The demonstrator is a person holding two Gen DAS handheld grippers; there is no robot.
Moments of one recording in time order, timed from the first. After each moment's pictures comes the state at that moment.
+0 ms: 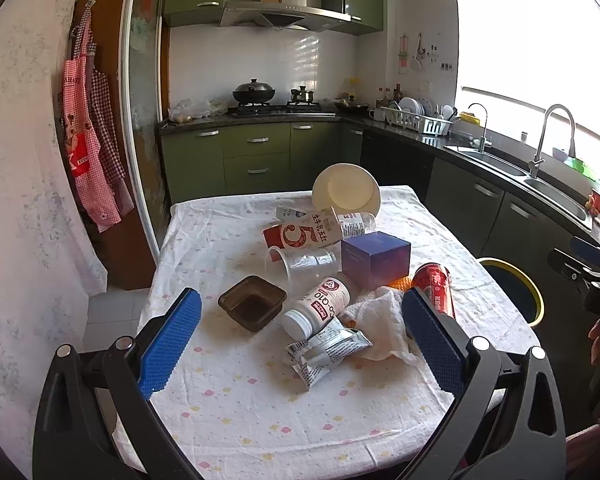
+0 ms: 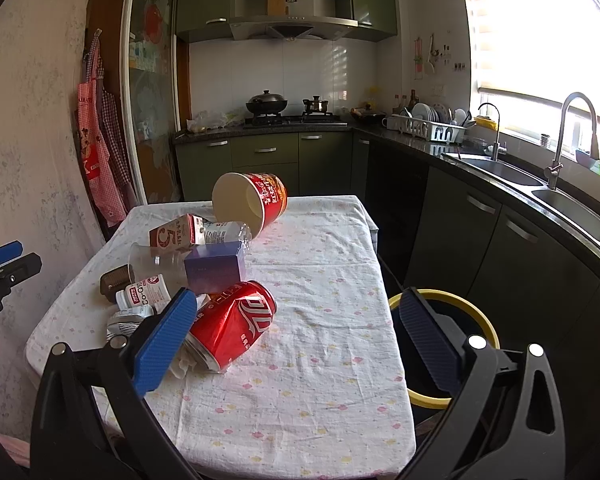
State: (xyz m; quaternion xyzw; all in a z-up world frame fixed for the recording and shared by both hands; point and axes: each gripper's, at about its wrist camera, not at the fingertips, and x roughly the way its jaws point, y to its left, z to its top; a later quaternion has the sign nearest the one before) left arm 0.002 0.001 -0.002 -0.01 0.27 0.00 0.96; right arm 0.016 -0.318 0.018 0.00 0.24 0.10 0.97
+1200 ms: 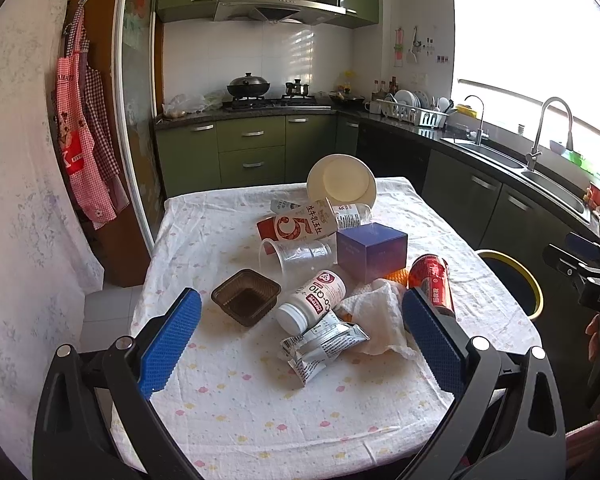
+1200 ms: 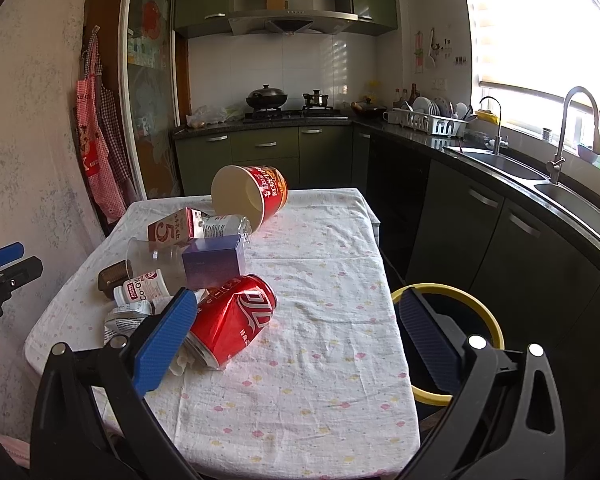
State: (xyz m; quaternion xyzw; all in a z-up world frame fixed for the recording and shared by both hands) left arm 0.007 -0.001 -0.010 -0.01 0.28 -0.01 0.96; right arm 0.020 -0.316 0.005 0.00 0.25 0.09 0.96
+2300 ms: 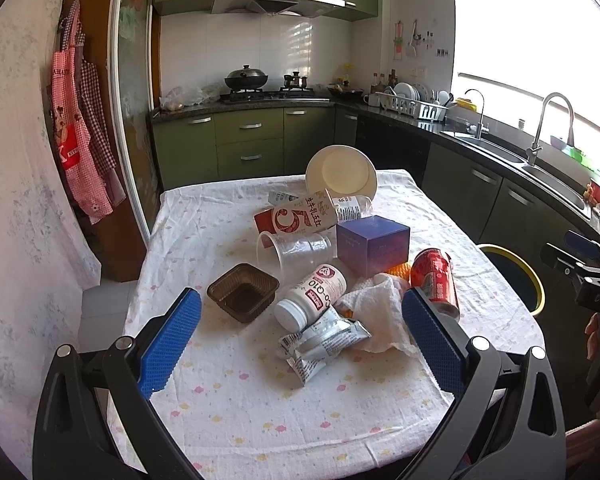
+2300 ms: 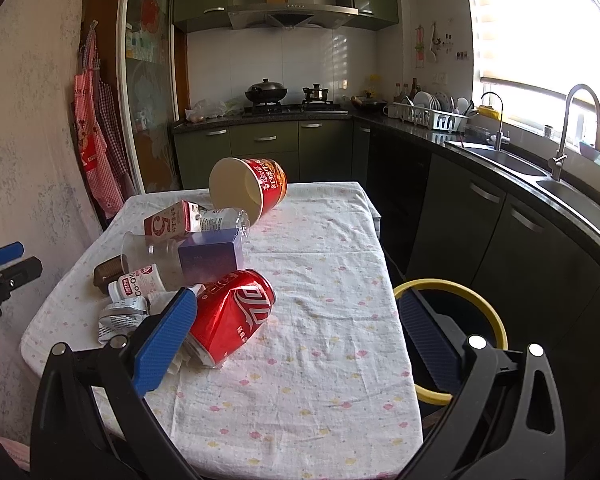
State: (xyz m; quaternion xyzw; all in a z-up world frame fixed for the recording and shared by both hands) left arm 0.020 -0.001 -0.015 -0.01 0.29 -0.01 0.96; right arm 0.033 -0.313 0.000 -0.01 0.26 0.09 0.96
